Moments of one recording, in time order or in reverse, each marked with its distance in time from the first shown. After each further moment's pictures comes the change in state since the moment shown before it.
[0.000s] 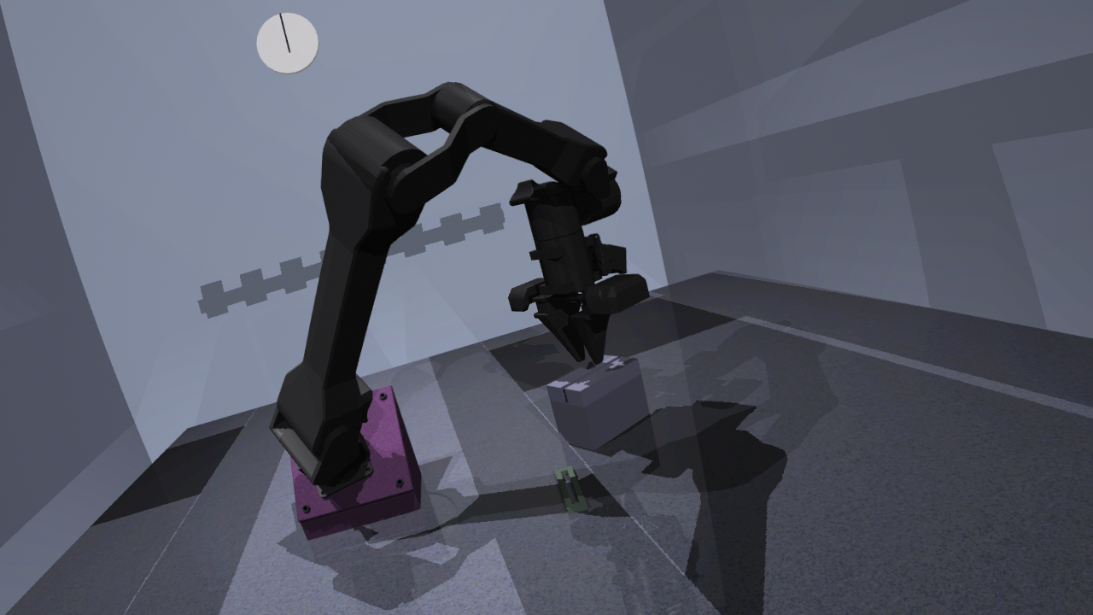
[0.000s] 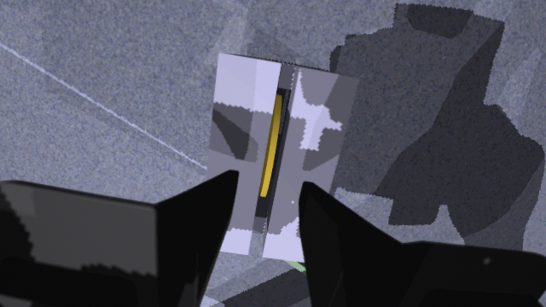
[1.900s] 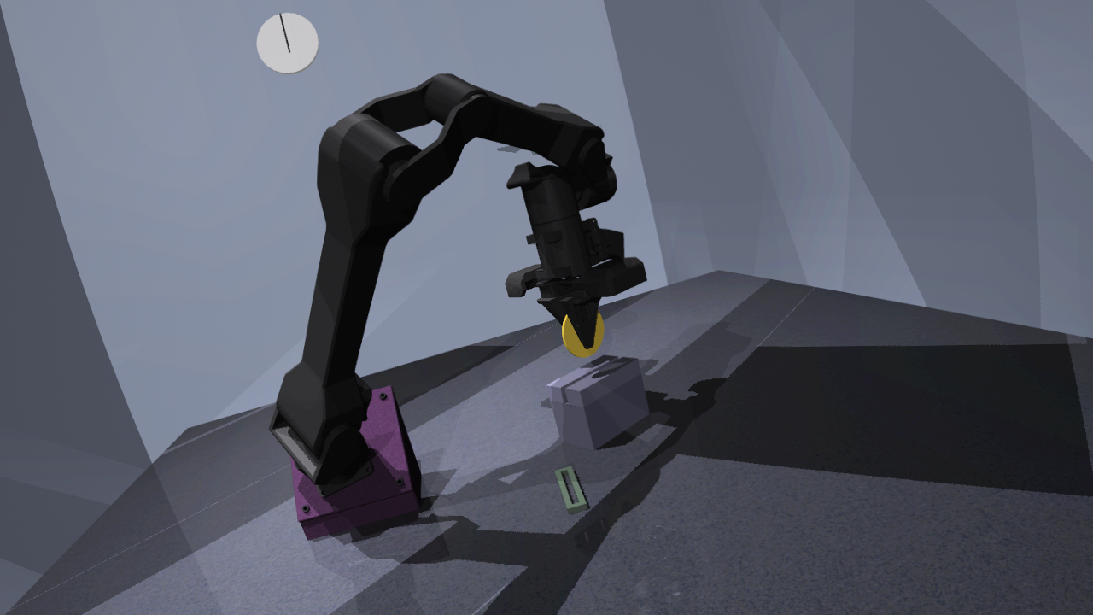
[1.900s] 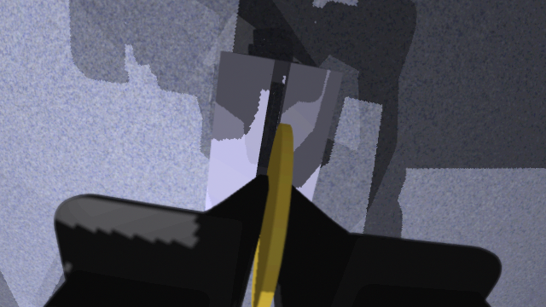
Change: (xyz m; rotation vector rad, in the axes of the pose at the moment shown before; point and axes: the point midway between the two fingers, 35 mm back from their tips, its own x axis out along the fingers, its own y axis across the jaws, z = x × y) arm -0.019 -0.002 0.000 0.003 0.002 -0.002
